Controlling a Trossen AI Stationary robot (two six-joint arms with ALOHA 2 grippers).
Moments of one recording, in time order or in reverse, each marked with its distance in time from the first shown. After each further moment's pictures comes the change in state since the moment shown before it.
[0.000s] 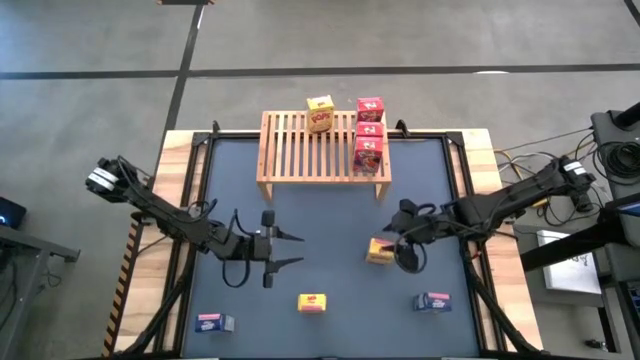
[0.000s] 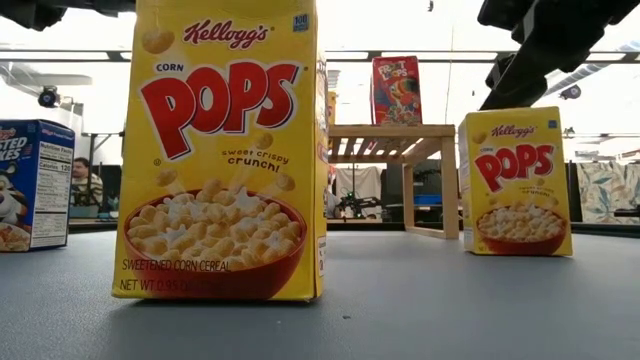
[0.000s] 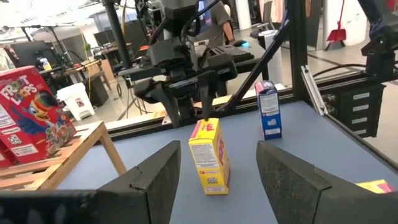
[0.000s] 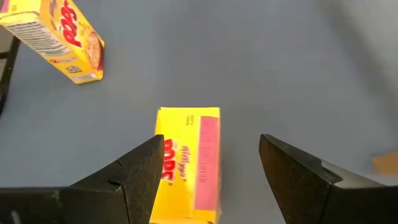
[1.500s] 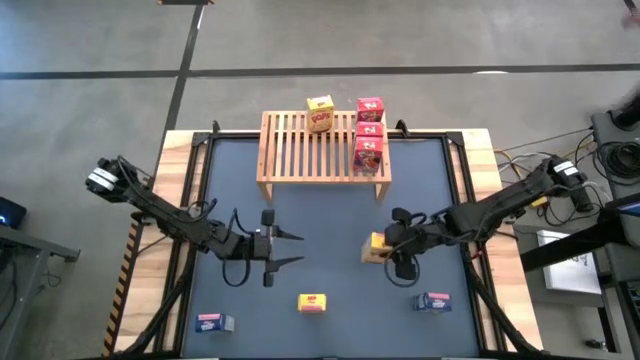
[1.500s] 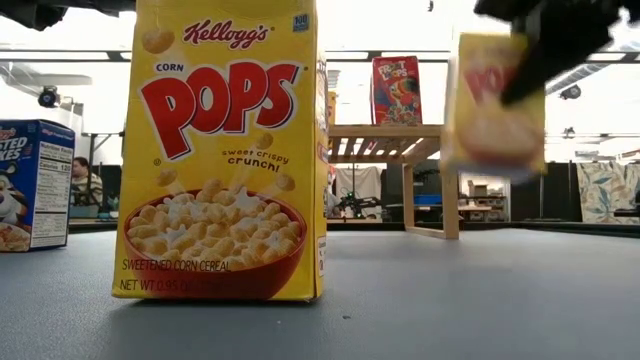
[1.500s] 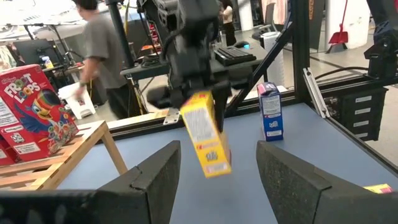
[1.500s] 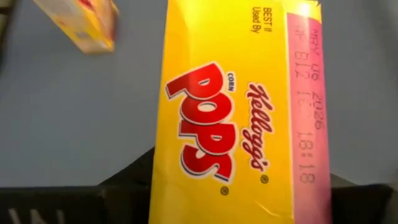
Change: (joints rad) left arm 0.005 -0.002 0.001 0.002 -0.003 -0.014; right arm 0.051 0.117 0.056 -0.008 -0.019 -0.074
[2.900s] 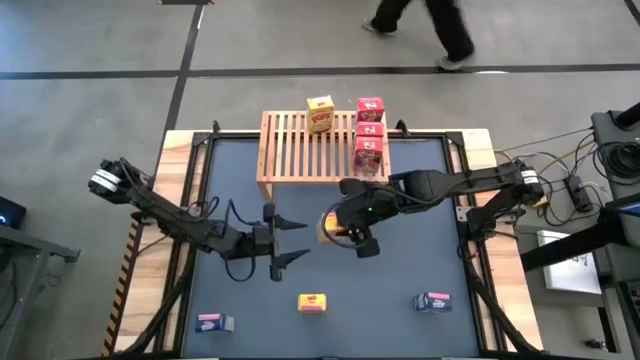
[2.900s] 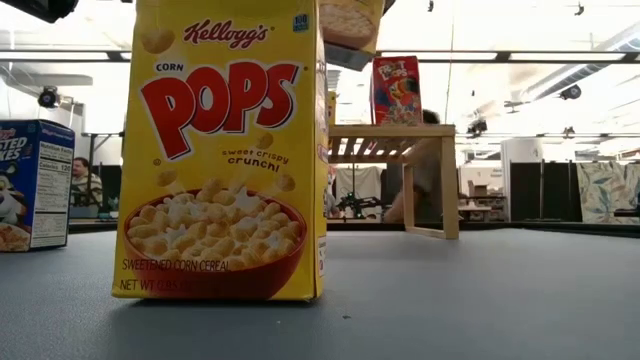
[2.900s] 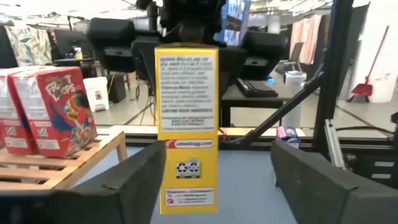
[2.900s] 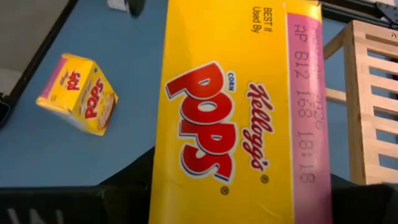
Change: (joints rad) left arm 0.017 0.041 0.062 0.093 -0.096 -0.136; right arm -0.245 0.412 0.825 -0.350 -0.193 -0.491
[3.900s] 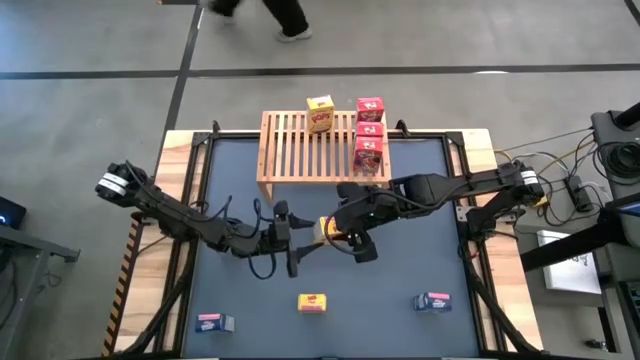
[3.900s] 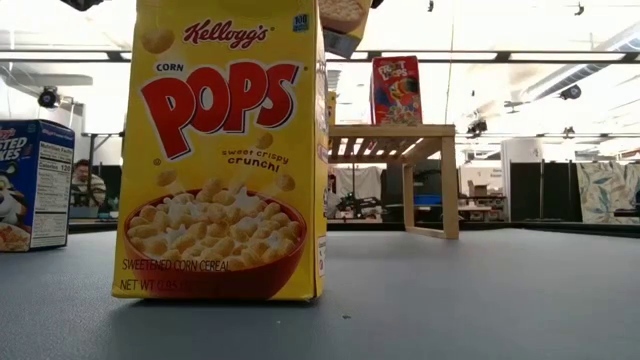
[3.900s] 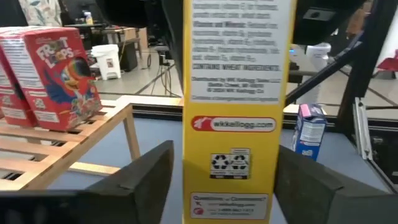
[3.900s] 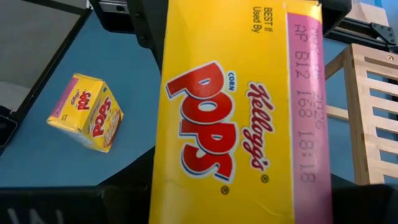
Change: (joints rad) left arm 0.068 0.089 0.135 -0.209 0.009 -0.101; right arm 0.037 0.005 0.000 0.061 0.015 0.012
